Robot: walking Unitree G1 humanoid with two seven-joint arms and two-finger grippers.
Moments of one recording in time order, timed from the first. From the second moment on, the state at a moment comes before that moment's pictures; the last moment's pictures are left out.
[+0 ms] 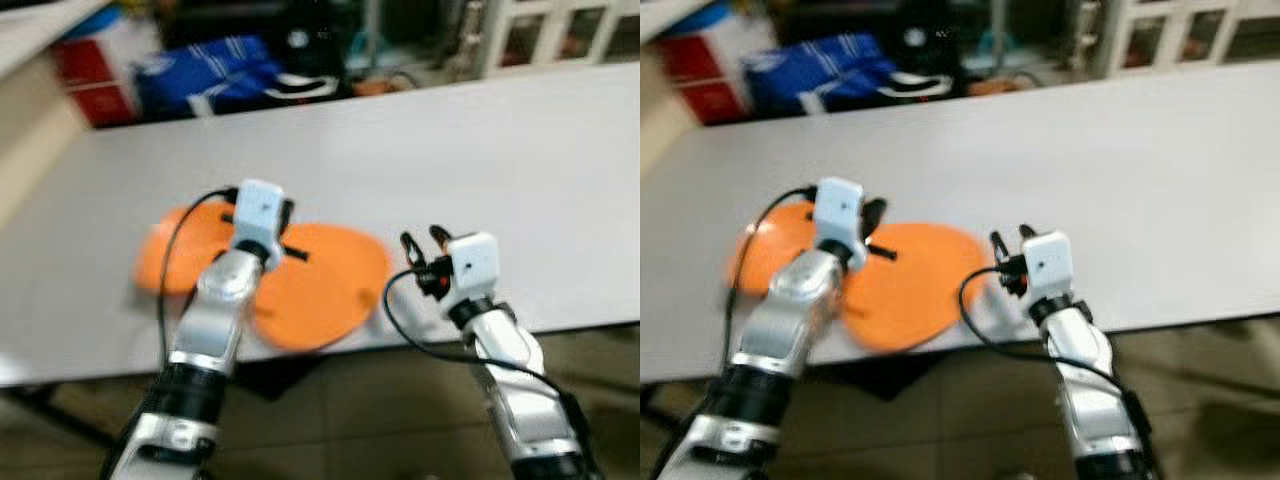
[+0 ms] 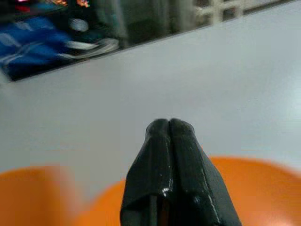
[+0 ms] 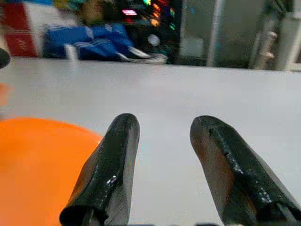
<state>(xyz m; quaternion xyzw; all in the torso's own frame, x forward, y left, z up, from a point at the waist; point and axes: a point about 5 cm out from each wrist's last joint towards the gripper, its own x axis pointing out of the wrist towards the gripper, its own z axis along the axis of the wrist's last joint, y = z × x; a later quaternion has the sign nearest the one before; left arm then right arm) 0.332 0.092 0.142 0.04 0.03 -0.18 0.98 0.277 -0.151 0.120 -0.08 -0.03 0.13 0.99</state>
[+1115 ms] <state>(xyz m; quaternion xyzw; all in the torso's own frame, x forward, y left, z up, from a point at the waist) 0.316 0.131 0.134 -0.04 0.29 -0.16 0.94 0.277 -0.164 0.130 -0.06 0.00 0.18 0.98</state>
